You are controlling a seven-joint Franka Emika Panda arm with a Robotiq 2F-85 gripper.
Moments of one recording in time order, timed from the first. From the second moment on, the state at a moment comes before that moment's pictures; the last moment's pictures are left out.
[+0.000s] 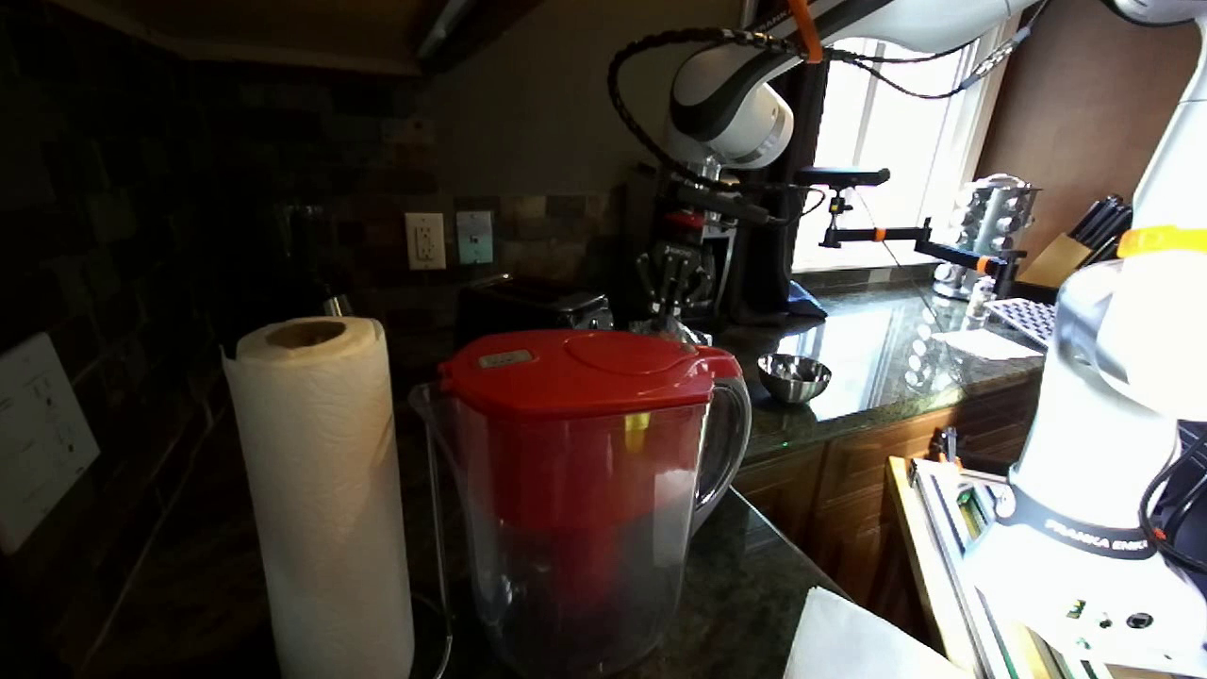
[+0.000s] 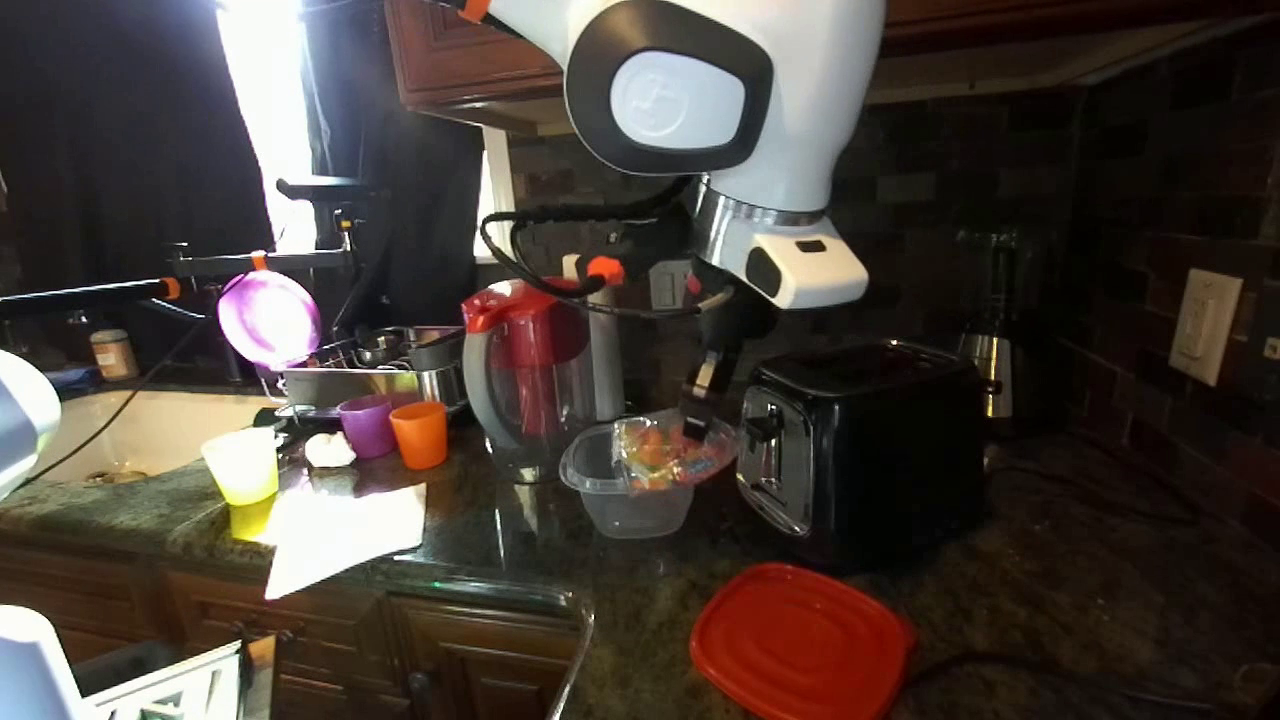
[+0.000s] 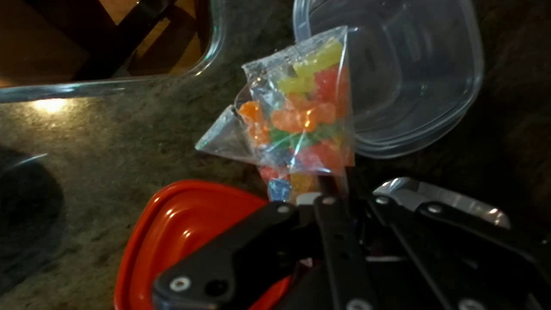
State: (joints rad) arm -0.13 -0.09 -0.13 -2.23 0.40 2.02 0.41
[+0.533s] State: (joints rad) arm -0.04 -0.17 -0.05 -2.31 0.58 2.15 0.29
